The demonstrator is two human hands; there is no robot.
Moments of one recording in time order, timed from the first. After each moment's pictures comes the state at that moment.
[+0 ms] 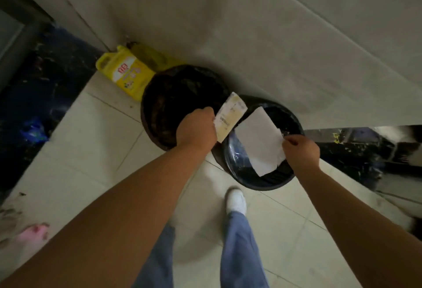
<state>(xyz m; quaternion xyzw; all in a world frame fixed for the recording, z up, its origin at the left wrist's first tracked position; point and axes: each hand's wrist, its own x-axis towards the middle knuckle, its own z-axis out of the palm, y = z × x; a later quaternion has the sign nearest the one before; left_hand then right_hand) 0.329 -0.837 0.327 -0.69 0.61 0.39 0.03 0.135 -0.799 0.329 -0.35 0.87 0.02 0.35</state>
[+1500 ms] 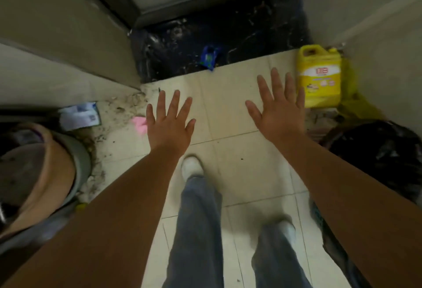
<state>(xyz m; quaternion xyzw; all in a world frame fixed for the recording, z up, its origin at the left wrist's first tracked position) 0.746 -0.618 0.248 -0.89 0.32 0.28 0.16 0.633 -0.784 0.261 -0.88 0.35 0.26 0.17</state>
